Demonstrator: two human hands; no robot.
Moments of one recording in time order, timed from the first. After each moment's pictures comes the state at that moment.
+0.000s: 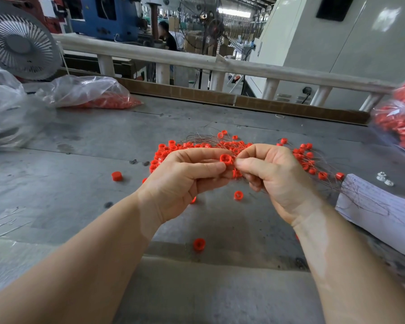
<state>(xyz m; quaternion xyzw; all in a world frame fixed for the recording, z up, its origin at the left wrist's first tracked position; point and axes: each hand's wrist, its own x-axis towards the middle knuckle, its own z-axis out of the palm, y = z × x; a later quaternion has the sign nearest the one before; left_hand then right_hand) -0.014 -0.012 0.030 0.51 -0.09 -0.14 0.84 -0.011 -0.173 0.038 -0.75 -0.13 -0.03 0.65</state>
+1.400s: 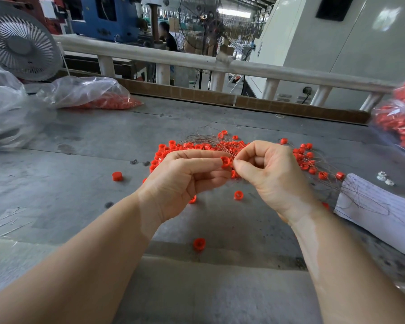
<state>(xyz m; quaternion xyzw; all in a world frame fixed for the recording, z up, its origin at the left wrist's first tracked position) -0.013 -0.011 0.029 0.54 -0.07 -0.13 0.83 -0.014 -0.169 0.035 -0.81 -0.17 -0.15 0.55</state>
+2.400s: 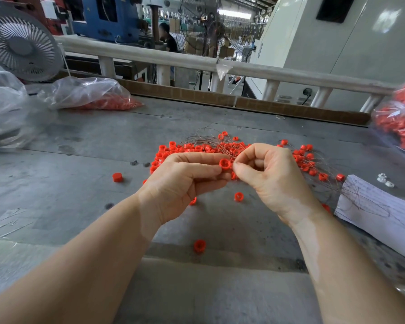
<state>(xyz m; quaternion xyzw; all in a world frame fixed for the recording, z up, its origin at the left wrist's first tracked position) -0.014 -0.012 0.029 0.53 -0.06 -0.14 0.83 -0.013 -0.171 0.033 -0.81 -0.18 -0.15 0.53</state>
